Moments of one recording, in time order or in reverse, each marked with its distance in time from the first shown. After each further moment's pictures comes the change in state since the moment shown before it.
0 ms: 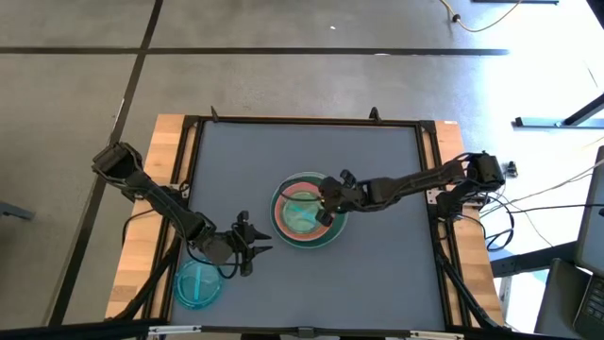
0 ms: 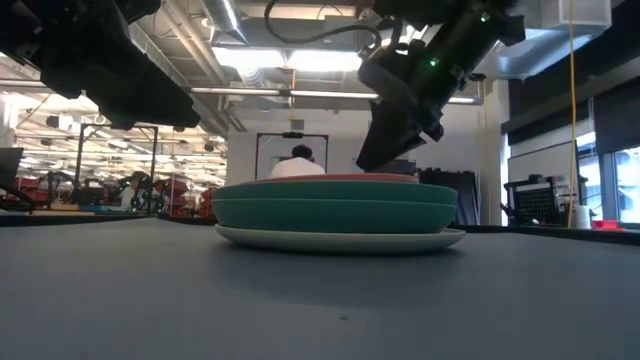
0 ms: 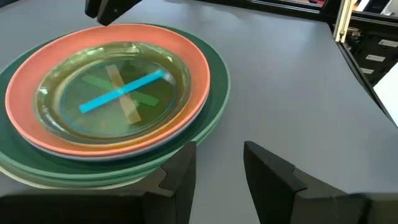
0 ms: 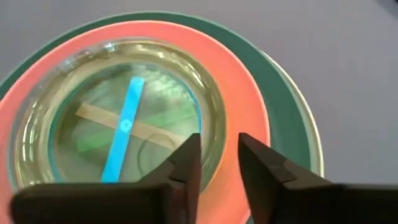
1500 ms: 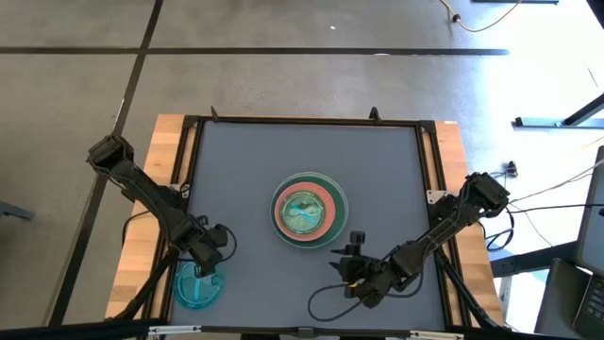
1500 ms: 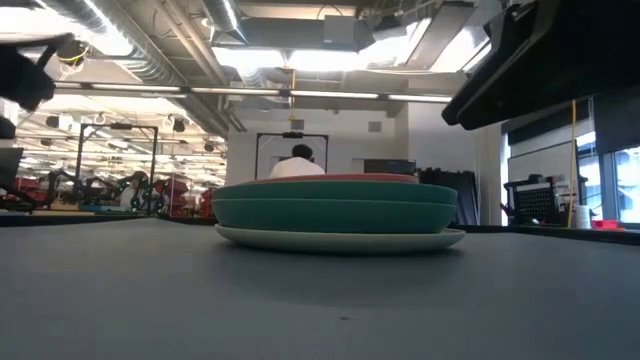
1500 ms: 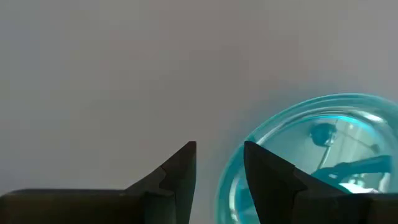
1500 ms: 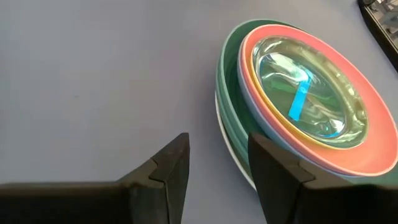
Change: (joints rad) left arm -0.095 -0.121 0.143 -1.123 0.713 -0.529; right arm 0.609 0.090 0.021 0.008 0.366 -0.063
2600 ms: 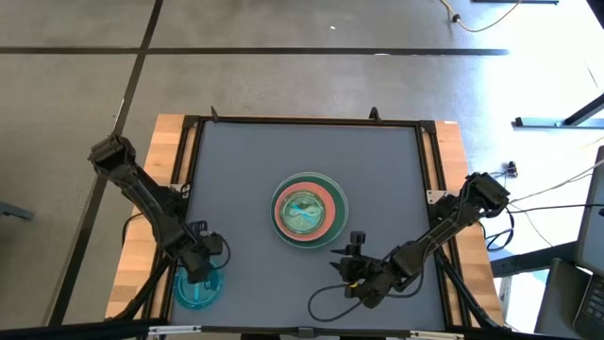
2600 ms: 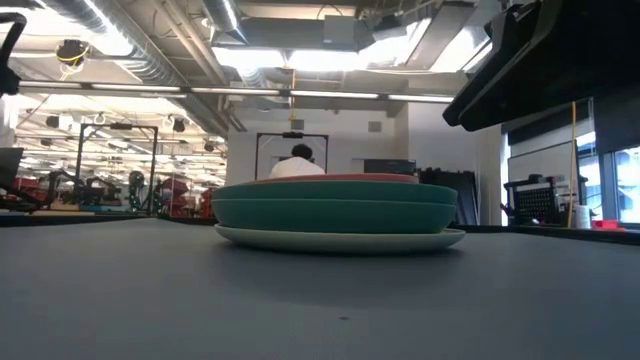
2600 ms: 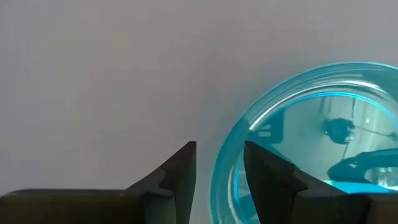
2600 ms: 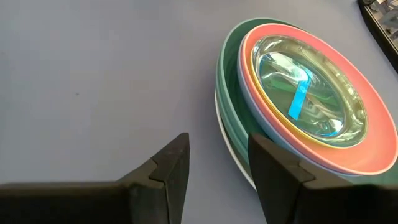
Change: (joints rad) left arm -0.130 0.018 -0.030 0.068 -0.062 0.002; right arm 0.000 0.000 0.000 -0.007 0.000 -0.001
